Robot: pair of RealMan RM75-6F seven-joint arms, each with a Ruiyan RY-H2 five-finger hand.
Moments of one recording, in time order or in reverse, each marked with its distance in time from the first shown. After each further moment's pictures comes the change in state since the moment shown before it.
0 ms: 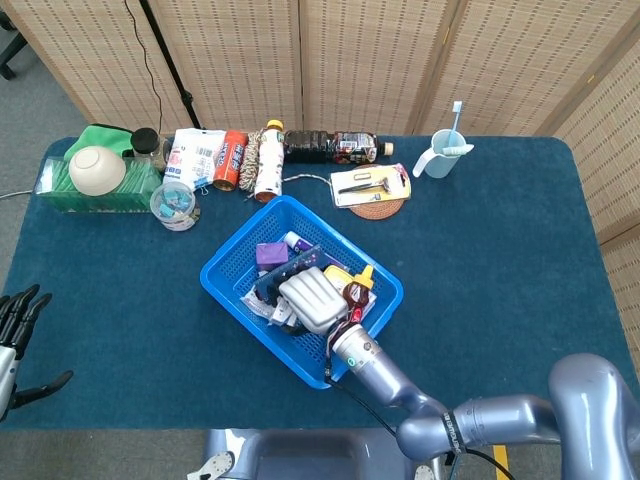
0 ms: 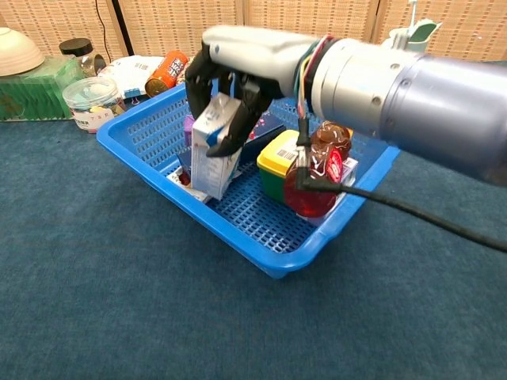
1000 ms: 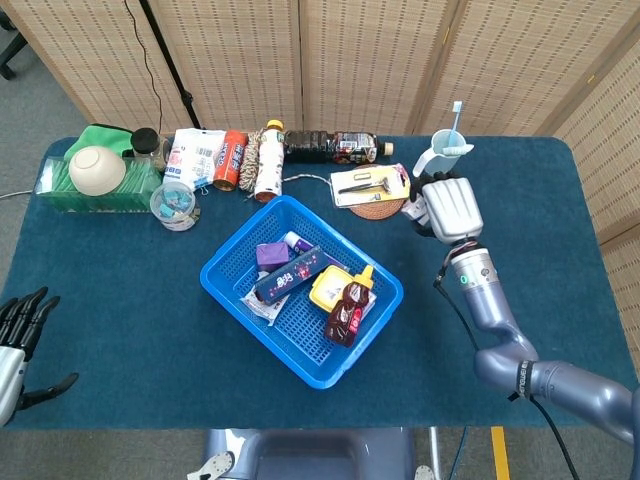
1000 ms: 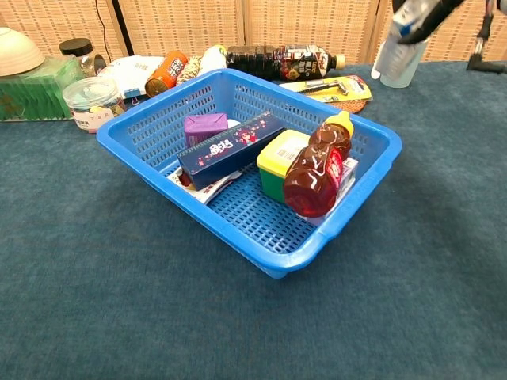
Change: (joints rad) left arm -0.003 -0.012 0.006 -0.017 0.001 -0.019 0.049; right arm -0.166 0.180 0.021 0.501 -0.075 -0.020 0.212
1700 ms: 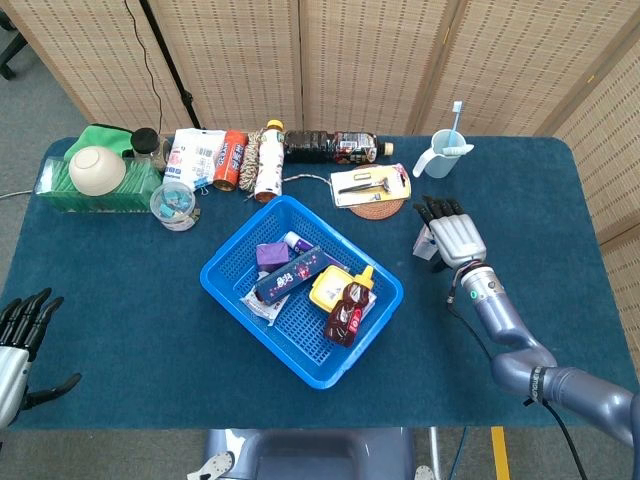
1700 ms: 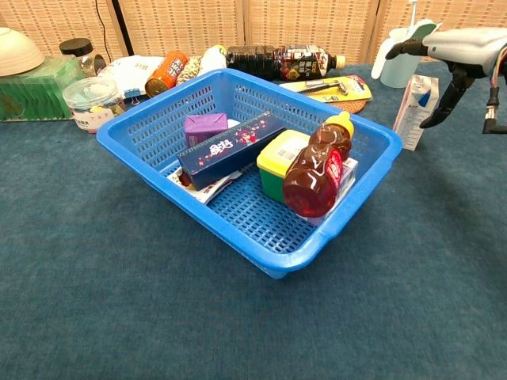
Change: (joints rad) left arm 0.000 -0.006 0.002 -0.007 -0.001 -0.004 0.014; right arm -0.041 0.026 -0.067 0.018 0.011 -0.240 0.072
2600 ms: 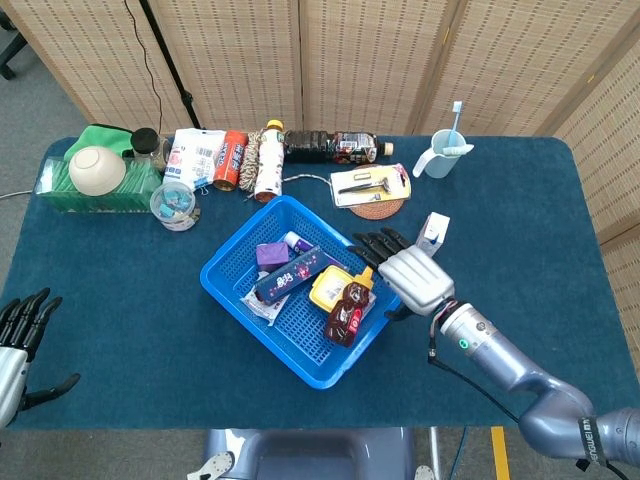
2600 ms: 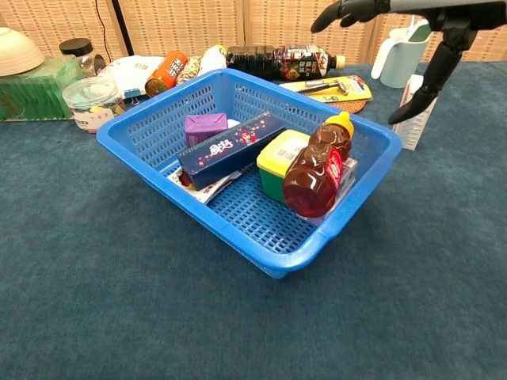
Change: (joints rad) left arm 0.000 0.003 0.002 0.004 0.005 0.003 -0.006; right arm 0.002 0.355 0.008 -0.655 -0.199 -0.034 -0.007
